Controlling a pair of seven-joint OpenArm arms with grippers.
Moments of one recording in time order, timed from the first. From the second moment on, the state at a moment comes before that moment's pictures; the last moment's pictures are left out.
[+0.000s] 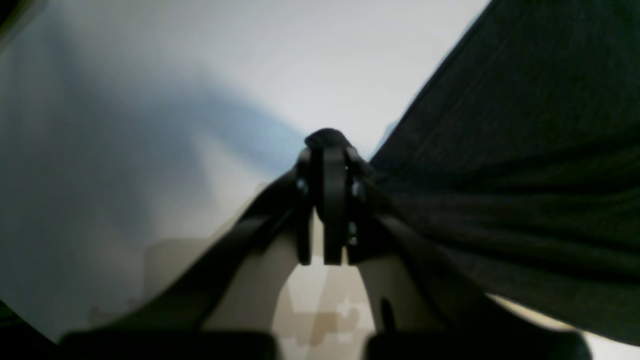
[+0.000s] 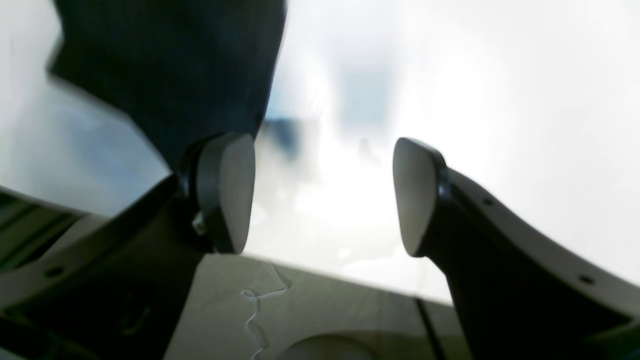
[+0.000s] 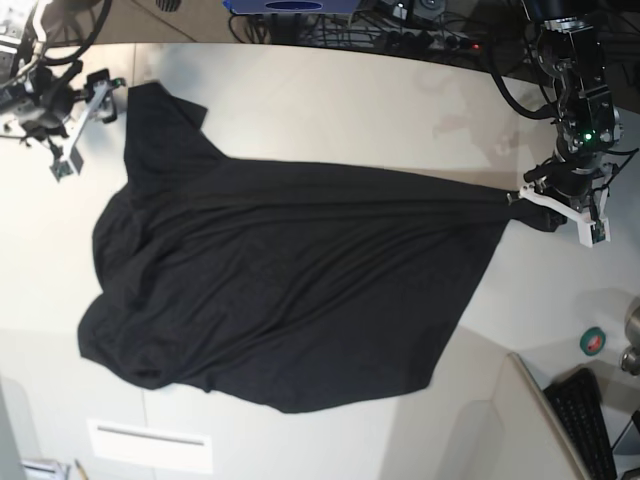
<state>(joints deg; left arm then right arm) 13.3 -14.3 -23.7 89.1 -14.9 -5.6 31.9 -22.6 5.6 24.8 99.9 7.2 36.6 -60.7</state>
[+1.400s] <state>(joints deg) 13.1 -14.2 -24.1 94.0 -15.1 -5.6 37.9 -25.2 9.7 7.3 113.5 8.9 40.5 -67.0</state>
